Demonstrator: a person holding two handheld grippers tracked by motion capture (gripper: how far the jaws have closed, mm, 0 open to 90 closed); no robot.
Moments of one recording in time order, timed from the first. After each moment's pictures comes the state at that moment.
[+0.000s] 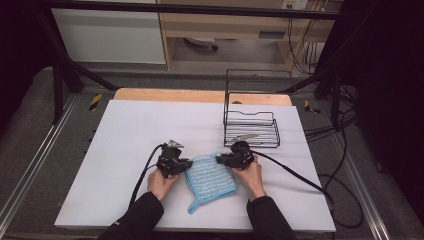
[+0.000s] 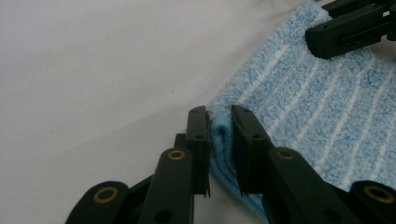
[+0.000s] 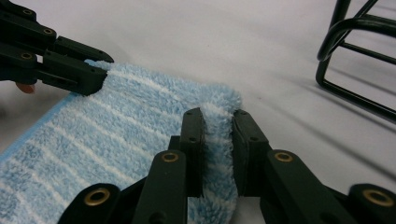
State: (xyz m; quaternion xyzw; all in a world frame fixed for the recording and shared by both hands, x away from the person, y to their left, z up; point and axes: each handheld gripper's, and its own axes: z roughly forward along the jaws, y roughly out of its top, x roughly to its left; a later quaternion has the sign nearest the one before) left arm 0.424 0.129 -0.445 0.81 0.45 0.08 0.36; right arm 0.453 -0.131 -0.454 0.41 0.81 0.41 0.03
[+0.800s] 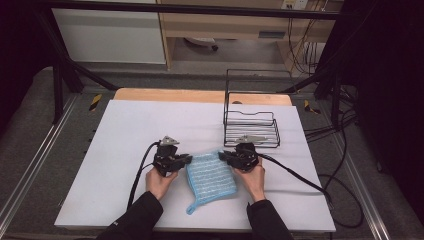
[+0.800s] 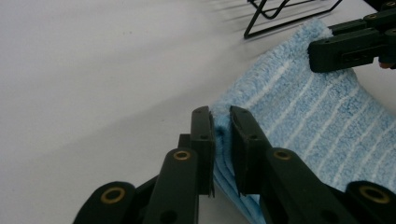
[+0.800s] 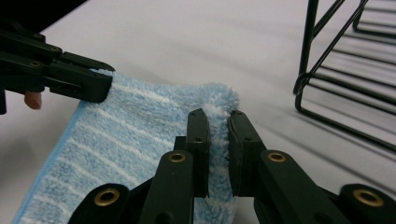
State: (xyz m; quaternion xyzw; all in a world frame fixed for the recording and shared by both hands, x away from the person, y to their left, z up) left arm 0.415 0.137 -0.419 0.78 0.44 0.08 0.43; right arm 0.426 -0.137 -0.428 0.43 0.77 0.46 0.08
